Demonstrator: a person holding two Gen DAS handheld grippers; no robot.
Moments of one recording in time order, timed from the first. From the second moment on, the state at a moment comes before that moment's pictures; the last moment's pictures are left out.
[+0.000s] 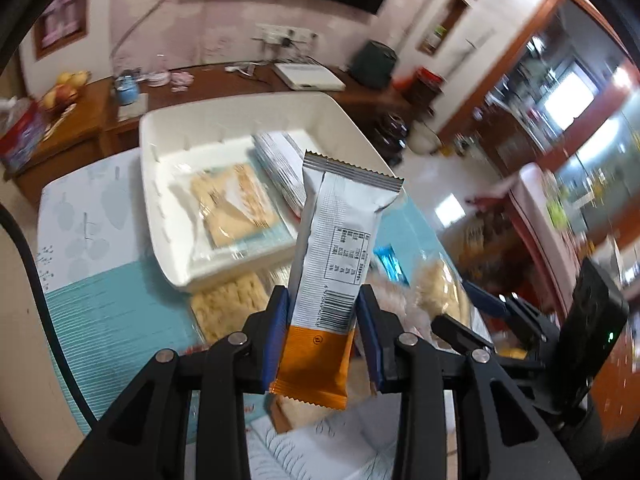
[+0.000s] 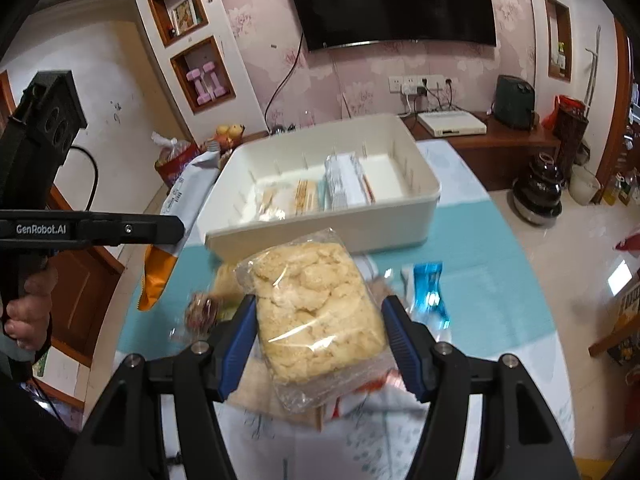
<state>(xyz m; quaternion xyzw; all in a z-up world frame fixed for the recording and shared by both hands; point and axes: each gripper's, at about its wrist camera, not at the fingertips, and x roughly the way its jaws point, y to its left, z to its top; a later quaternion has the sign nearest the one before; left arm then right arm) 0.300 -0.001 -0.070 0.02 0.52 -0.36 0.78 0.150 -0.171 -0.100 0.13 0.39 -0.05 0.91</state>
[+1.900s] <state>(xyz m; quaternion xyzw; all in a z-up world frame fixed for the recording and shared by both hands) 0.341 -0.002 -0.119 -0.09 0.51 -0.16 0.84 0.266 -0.265 -0.129 0.10 0.39 -0.06 0.91</state>
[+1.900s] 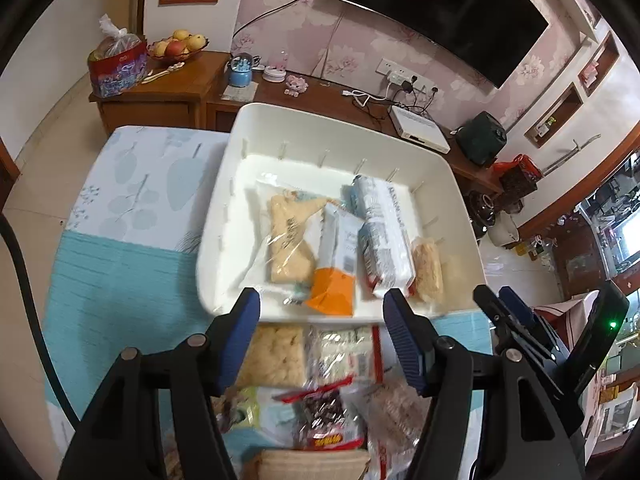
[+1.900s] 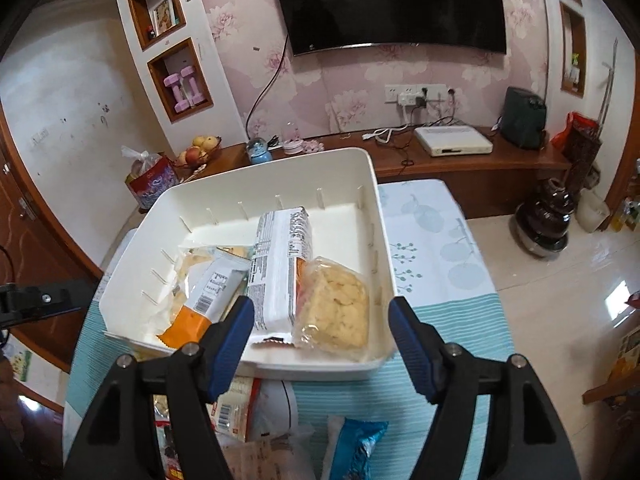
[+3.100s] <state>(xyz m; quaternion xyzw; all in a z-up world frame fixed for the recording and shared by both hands) 0.217 0.108 -0.138 -0.17 0.56 -0.16 0.80 0.140 -0.170 -0.106 0.04 0.42 -0.13 0.90</state>
